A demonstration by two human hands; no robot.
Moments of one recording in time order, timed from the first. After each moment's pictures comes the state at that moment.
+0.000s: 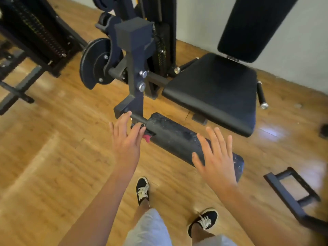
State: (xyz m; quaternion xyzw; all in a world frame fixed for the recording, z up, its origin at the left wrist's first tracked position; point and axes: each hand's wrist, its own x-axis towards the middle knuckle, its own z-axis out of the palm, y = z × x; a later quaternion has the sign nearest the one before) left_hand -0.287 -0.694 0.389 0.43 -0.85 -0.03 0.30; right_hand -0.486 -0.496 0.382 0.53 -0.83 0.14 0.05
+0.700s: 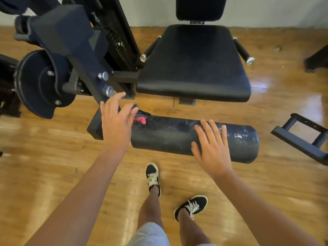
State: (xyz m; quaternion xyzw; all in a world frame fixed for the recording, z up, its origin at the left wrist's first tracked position) left_hand -0.361 -0.805 0.350 0.24 -0.95 -0.08 0.20; right_hand -0.455 -0.525 0.275 0.36 -0.92 0.13 0.03
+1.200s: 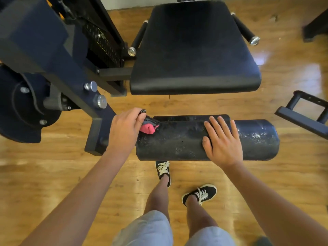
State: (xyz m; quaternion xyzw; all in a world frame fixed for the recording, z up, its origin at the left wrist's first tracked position) left_hand -0.402 -0.860 0.306 0.16 -0.96 -0.22 0.04; right_hand -0.481 -0.550 0.223 0.32 -0.95 0.06 0.00
